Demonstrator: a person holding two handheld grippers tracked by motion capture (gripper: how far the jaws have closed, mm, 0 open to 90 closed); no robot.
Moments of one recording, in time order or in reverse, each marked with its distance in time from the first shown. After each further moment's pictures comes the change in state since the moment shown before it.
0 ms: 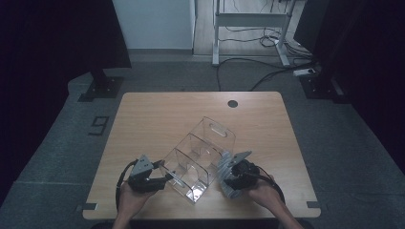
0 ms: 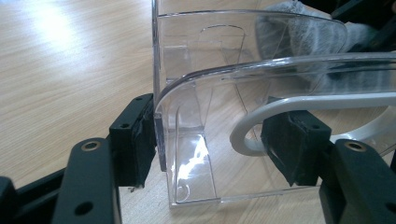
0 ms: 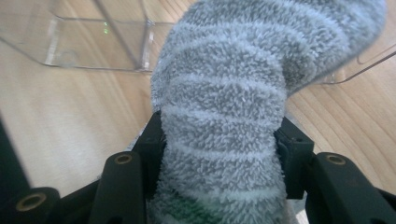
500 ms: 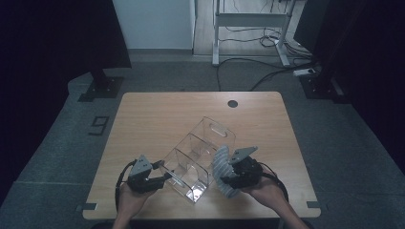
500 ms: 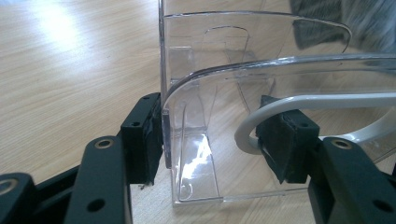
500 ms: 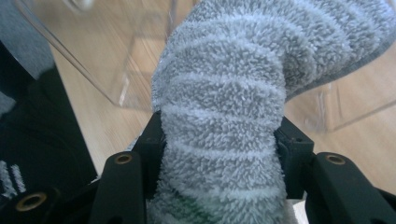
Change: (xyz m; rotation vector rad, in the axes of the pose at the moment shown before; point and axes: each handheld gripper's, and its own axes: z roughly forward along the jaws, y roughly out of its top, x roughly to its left) left arm 0.000 -0.001 -0.002 -0.004 0.018 -0.007; right arm 0.016 0.026 -0.049 -0.114 0.061 -0.036
